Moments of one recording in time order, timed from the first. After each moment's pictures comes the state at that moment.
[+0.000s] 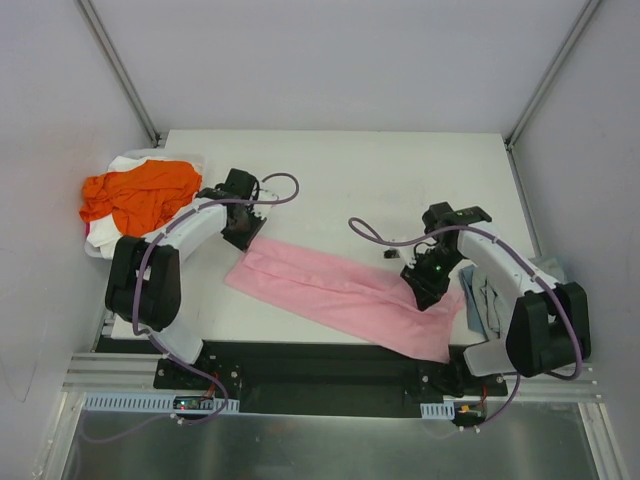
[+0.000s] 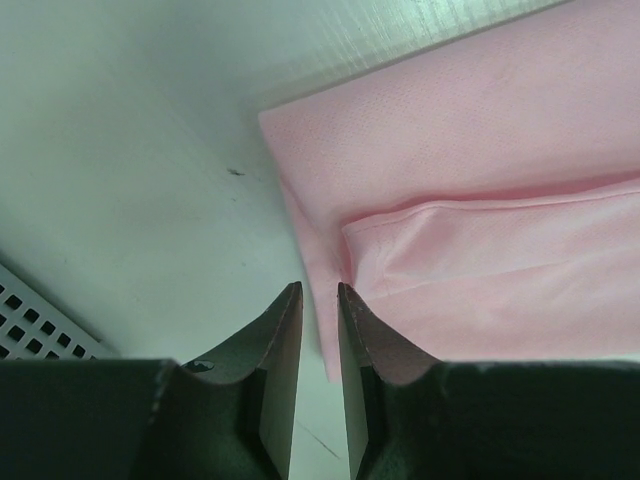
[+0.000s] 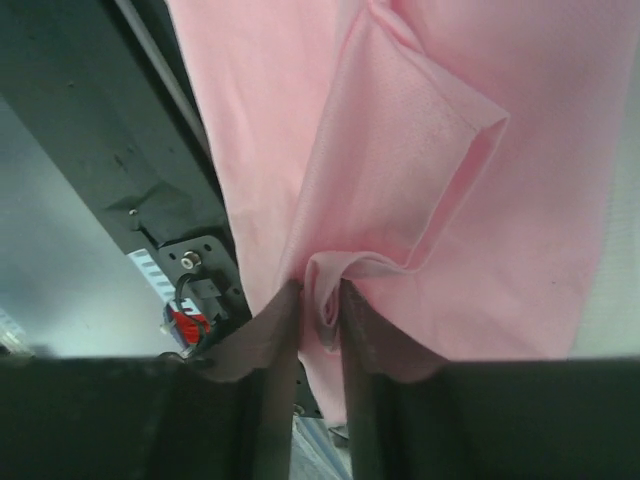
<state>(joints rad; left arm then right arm) -0.29 1.63 1.12 -0.73 0.04 0.29 0.31 1.41 1.01 -1.27 -0.42 -0.80</state>
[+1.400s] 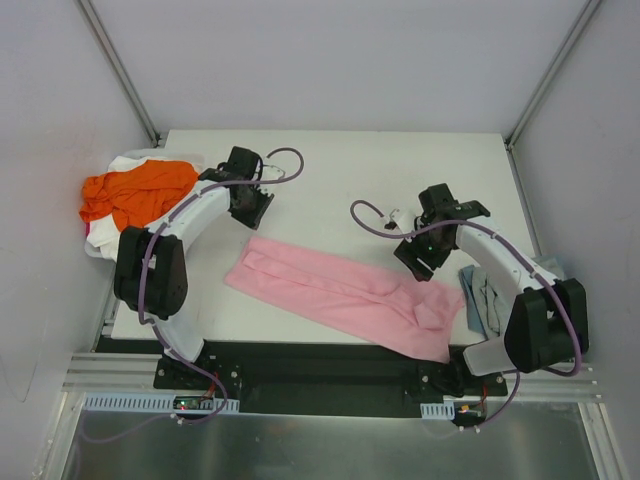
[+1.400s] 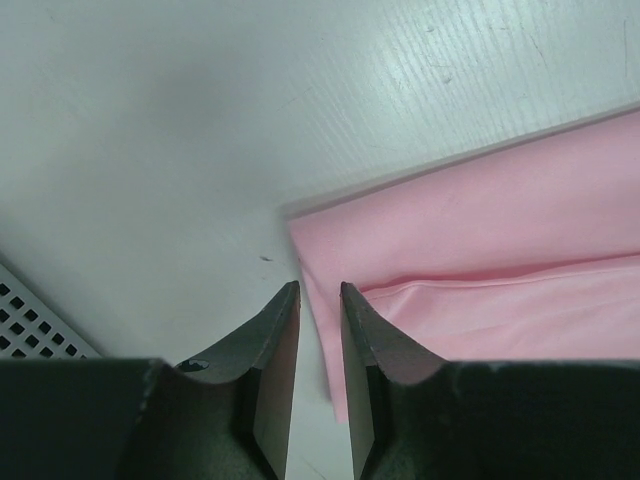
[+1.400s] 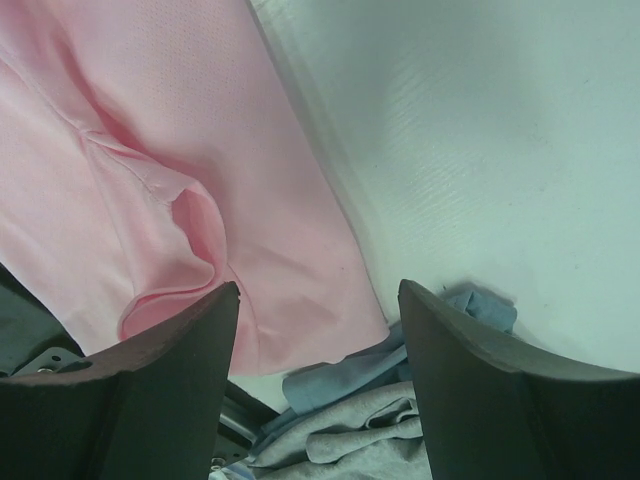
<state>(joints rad) -0.29 1.72 1.33 -0.74 0.11 0.27 0.33 1.42 1.07 -0.98 -0.13 -0.62</state>
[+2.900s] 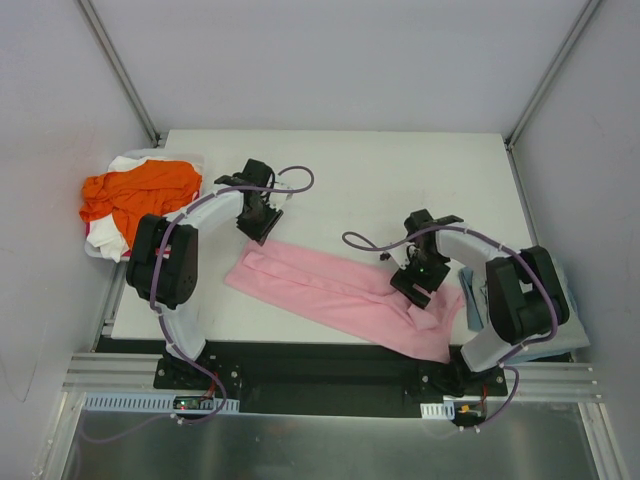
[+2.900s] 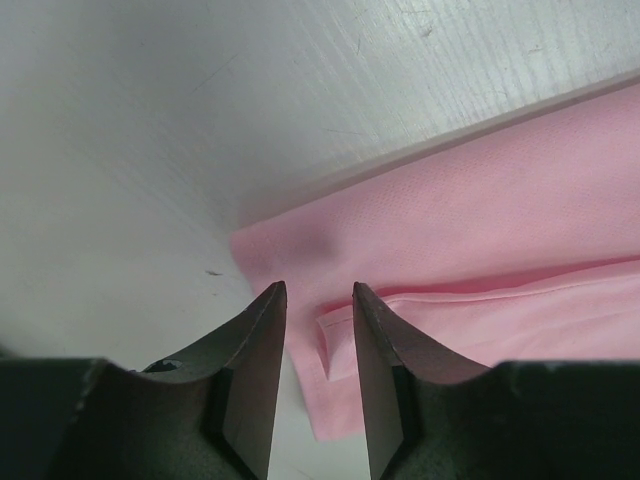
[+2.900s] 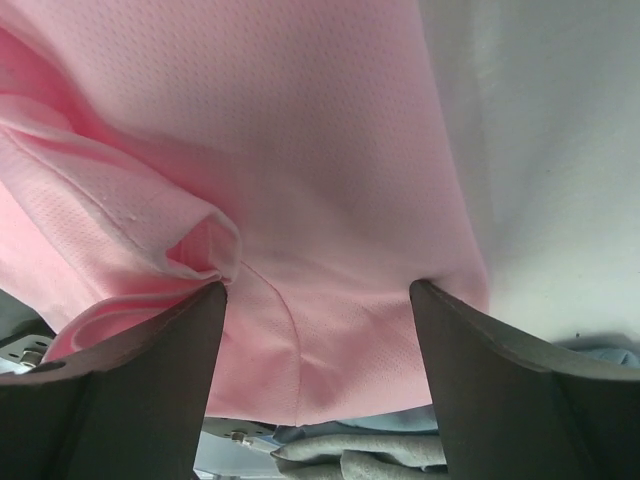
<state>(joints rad) -0.33 1.81 1.29 -0.75 0.09 0.28 0.36 1.60 0.91 -0.94 -0.08 -0.61</state>
